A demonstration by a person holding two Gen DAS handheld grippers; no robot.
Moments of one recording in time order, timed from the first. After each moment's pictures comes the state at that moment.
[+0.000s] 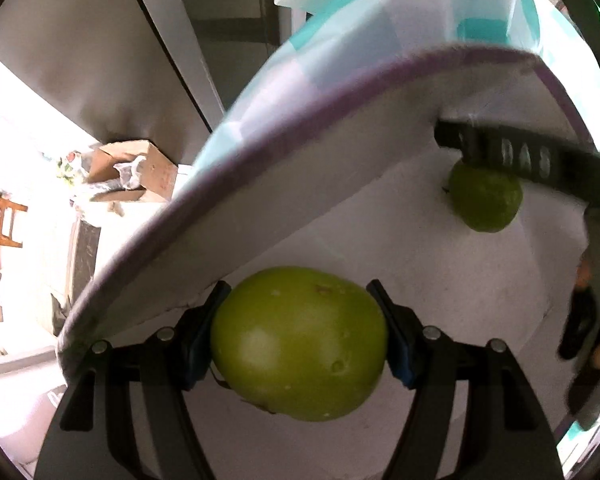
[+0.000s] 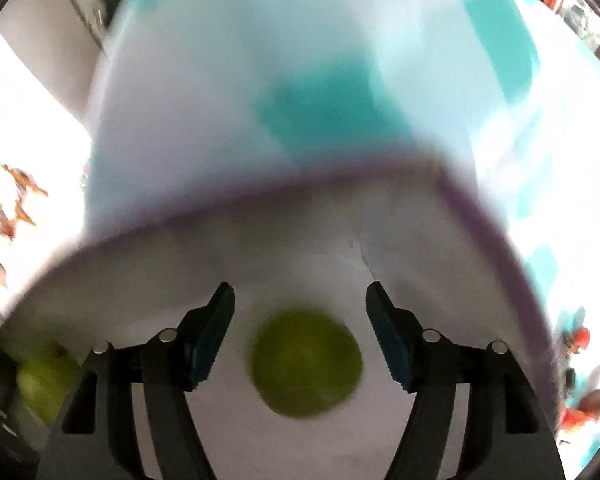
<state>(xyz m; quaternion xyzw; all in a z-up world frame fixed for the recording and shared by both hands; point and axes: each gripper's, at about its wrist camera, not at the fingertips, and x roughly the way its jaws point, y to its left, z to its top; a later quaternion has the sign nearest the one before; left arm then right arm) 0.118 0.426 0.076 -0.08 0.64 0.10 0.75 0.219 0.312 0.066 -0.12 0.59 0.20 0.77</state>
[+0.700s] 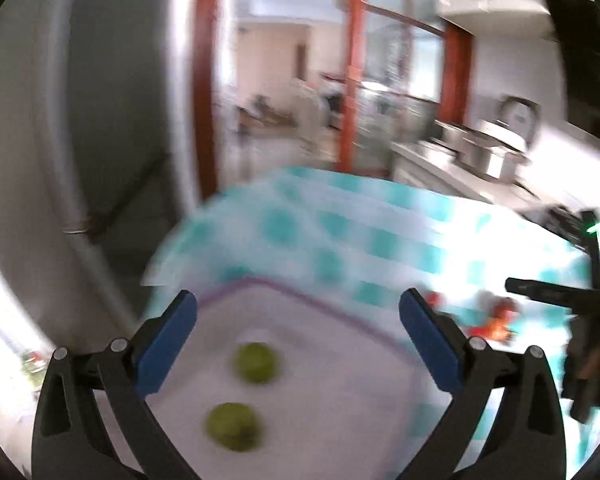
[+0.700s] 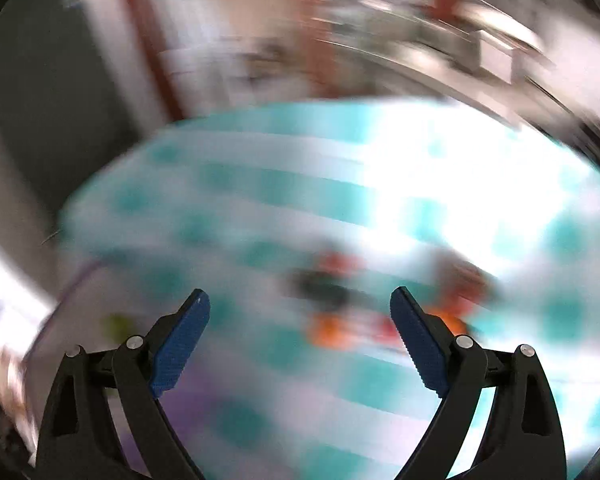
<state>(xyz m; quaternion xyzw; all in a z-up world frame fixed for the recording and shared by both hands) 0.041 0.251 0.253 -0.01 0.29 -0.07 0.95 0.077 -0.104 0.172 0.16 0.42 -0.05 0.90</state>
